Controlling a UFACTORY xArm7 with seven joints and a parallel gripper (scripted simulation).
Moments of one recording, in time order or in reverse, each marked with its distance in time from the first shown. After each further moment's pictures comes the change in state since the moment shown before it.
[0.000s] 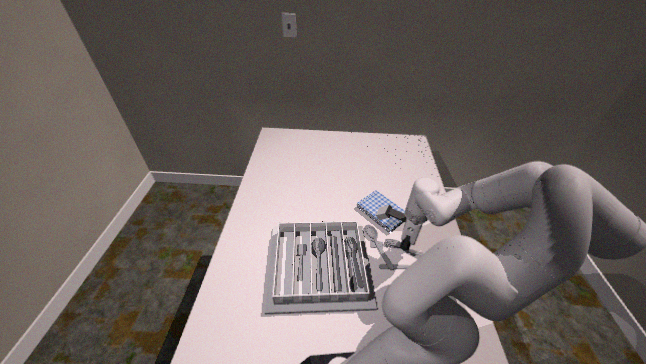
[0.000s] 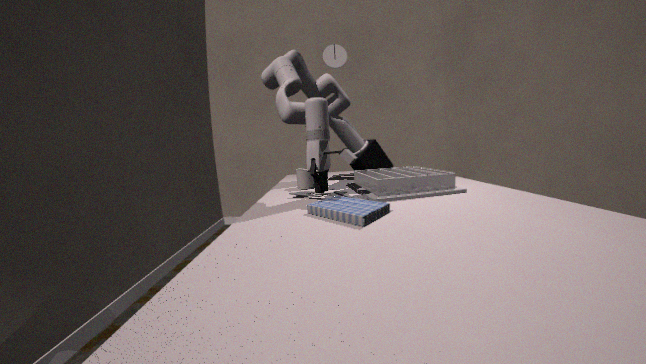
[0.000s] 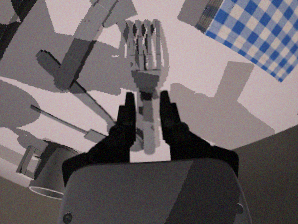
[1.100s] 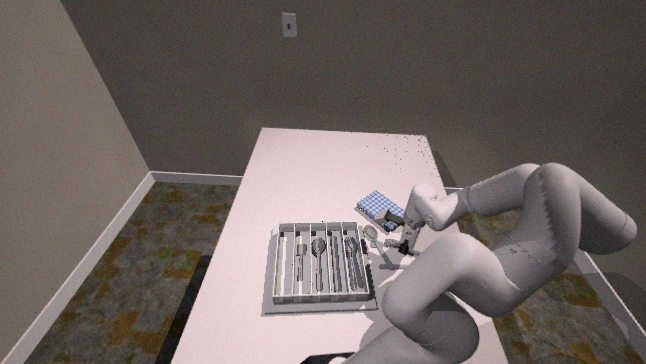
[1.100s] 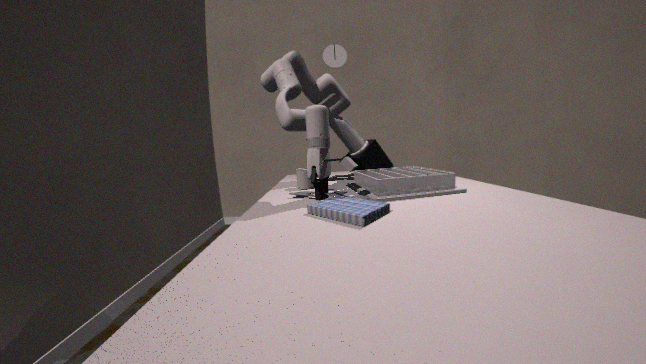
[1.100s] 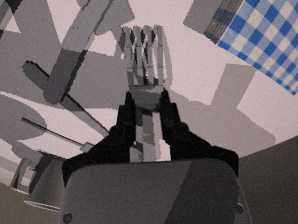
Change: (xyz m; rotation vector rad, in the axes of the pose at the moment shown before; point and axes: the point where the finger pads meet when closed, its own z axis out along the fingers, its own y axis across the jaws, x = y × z) arm 0.000 0.001 0.024 -0.002 0.001 0.000
